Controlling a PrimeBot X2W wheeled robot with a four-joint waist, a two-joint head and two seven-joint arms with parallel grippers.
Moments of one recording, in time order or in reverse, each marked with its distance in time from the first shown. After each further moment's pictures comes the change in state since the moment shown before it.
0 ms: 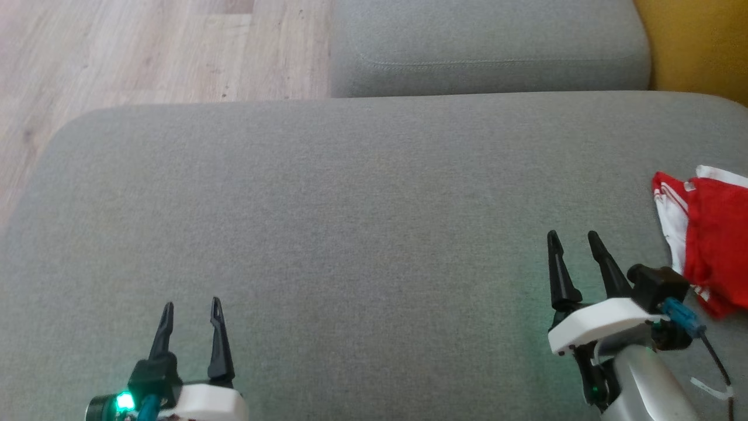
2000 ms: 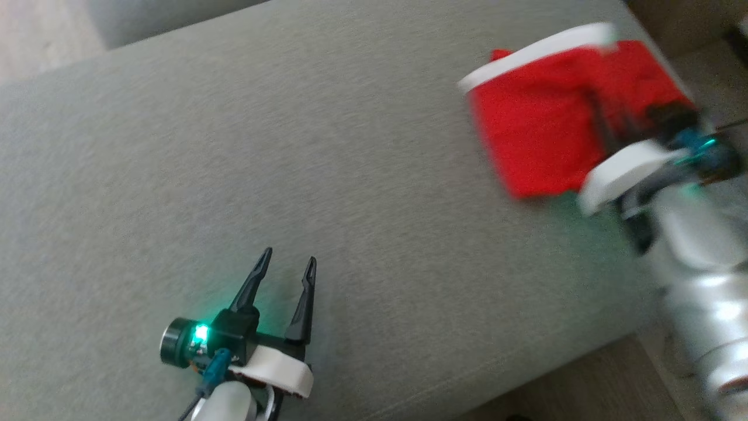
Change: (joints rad) left arm -0.149 0.001 -0.257 0.011 0.006 -0.104 0.000; right arm -0.523 -0.140 0.180 0.345 -0.135 0.000 -0.003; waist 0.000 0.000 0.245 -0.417
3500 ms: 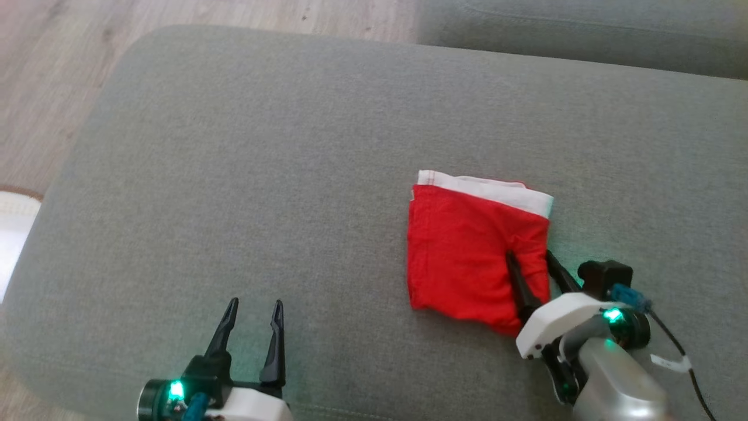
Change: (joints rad) left arm 0.137 -0.003 0.085 -0.007 -0.029 0.055 0.000; right arm 0.346 0.136 0.033 0.026 0.262 0.000 -0.009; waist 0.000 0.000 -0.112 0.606
